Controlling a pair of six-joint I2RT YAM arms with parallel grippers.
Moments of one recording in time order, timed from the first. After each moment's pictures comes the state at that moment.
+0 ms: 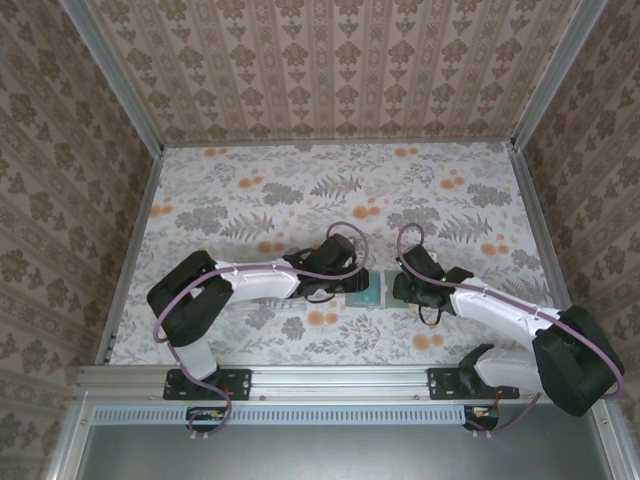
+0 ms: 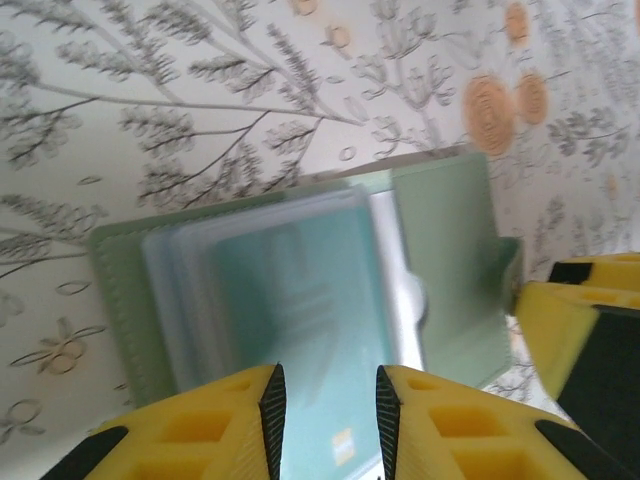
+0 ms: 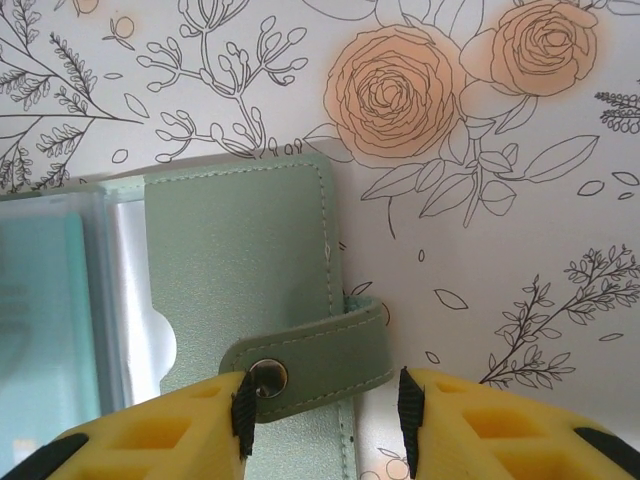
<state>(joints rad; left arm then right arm) -1.00 1.74 0.93 -0.05 0.14 -0.85 0.56 1.21 0.55 -0.47 0.18 0.74</state>
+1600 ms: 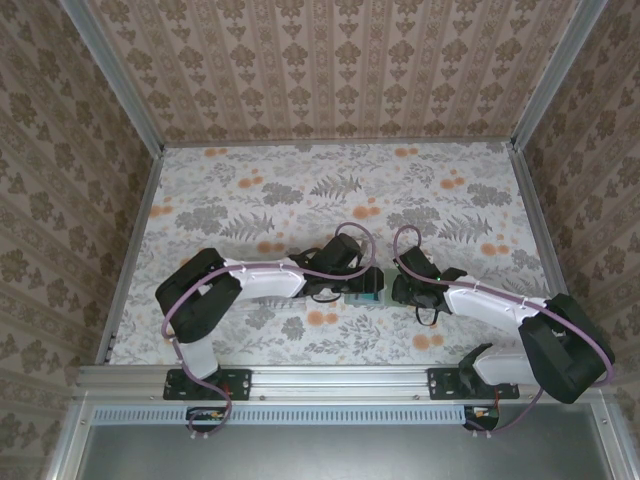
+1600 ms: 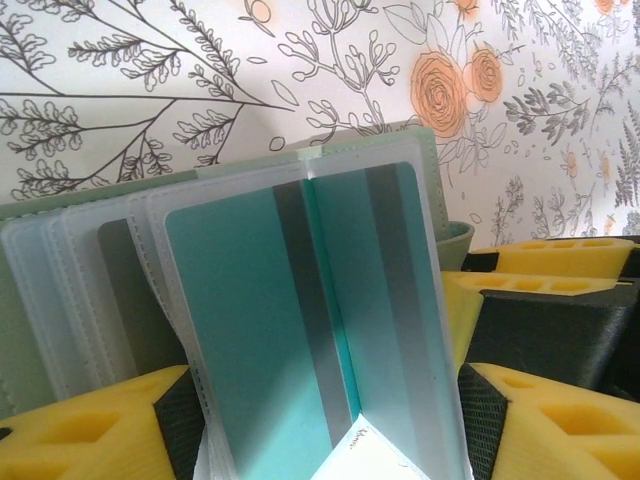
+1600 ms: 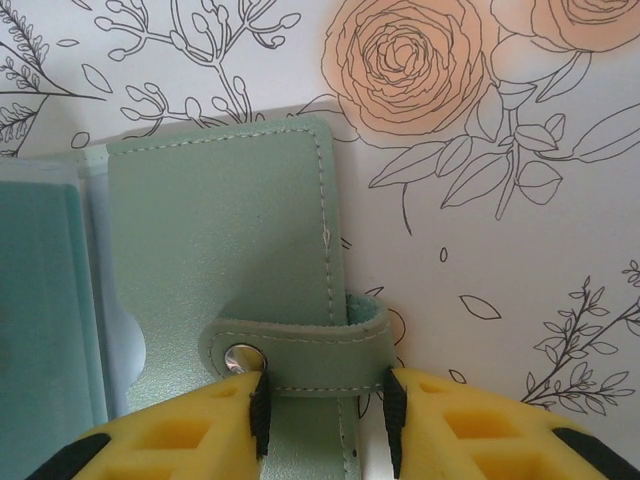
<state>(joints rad) -1.01 1.79 0.97 0.01 0.22 -0.84 0.55 1.28 0.53 -0.40 0.15 0.76</state>
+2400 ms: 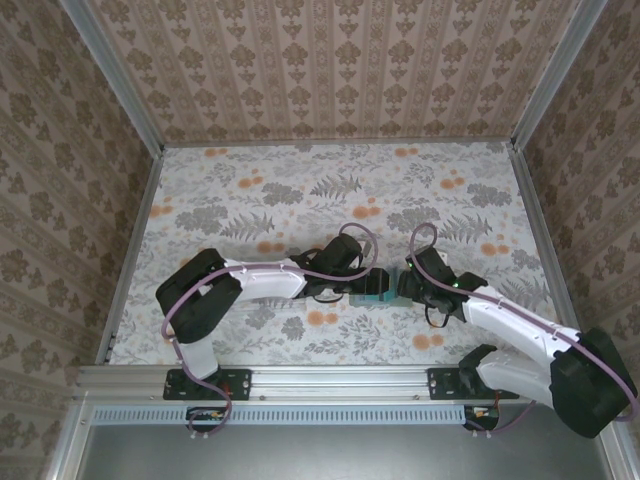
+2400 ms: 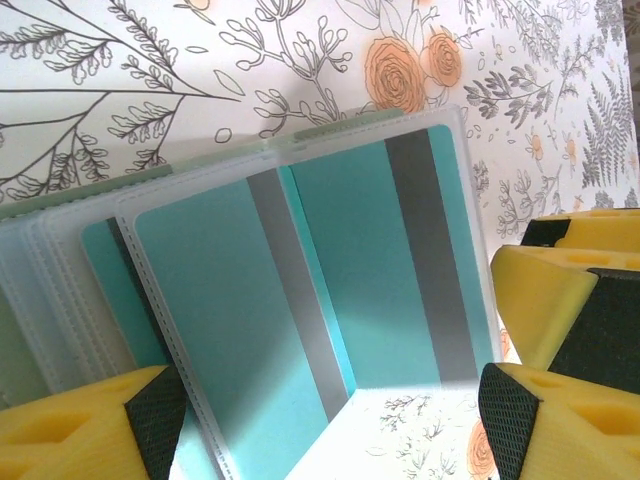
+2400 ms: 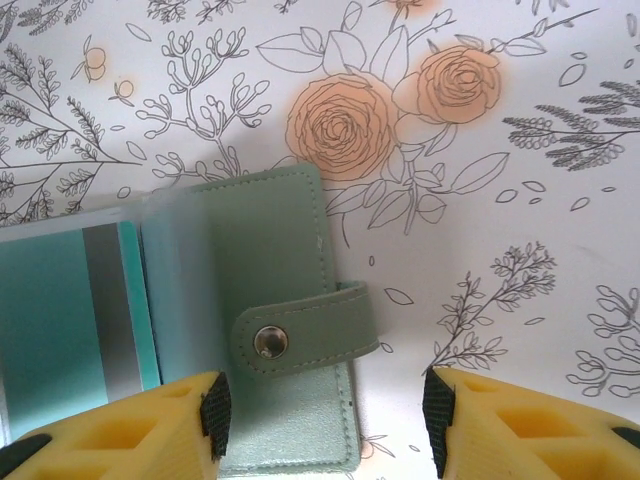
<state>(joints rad) -1.02 1.79 0.97 0.04 0.26 -0.82 0.53 1.08 0.52 -0.51 0.20 0.76</state>
